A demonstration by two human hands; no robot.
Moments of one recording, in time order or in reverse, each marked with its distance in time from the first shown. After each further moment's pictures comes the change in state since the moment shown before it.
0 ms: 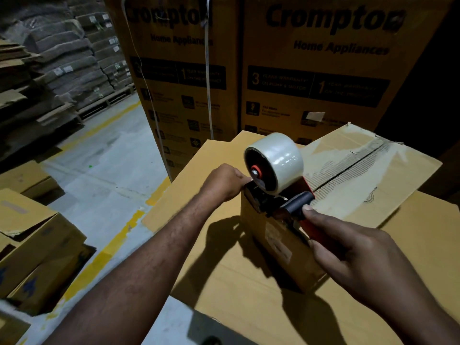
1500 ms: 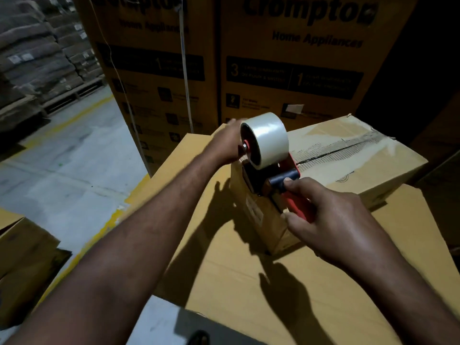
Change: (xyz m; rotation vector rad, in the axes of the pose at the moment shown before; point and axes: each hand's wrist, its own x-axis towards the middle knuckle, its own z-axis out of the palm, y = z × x) left_hand 0.050 0.051 0.004 0.104 0.001 0.266; right_hand 0.033 -0.027 -0.014 -0.123 -0.156 0.333
